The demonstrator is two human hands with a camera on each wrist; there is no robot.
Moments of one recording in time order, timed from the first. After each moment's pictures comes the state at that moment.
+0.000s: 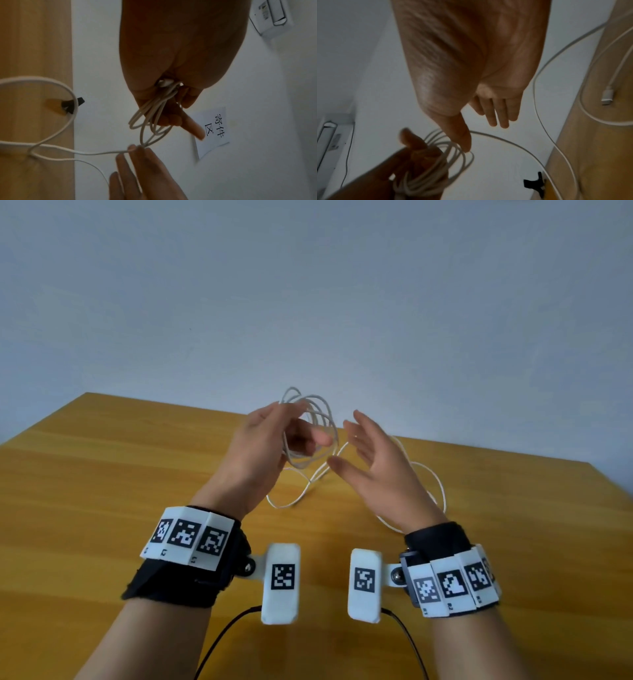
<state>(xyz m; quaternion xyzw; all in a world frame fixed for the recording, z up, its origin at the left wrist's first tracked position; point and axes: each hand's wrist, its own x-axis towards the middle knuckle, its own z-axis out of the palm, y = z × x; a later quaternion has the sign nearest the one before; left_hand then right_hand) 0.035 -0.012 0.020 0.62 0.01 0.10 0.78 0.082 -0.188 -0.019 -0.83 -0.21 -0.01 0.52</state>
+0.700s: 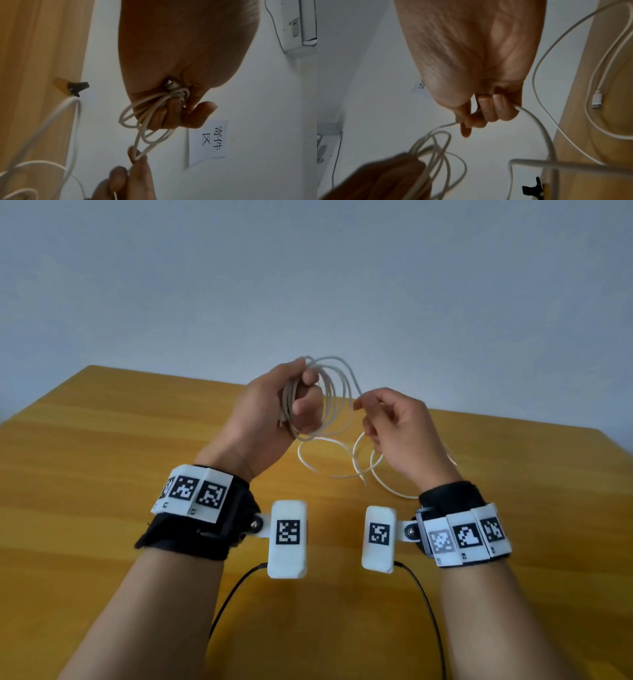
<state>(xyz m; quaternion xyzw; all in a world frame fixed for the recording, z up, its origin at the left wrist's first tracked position) 0.034 -0.008 0.021 0.52 -0.09 -0.02 0.85 0.085 -0.199 -0.012 -0.82 -0.22 -0.08 0.53</state>
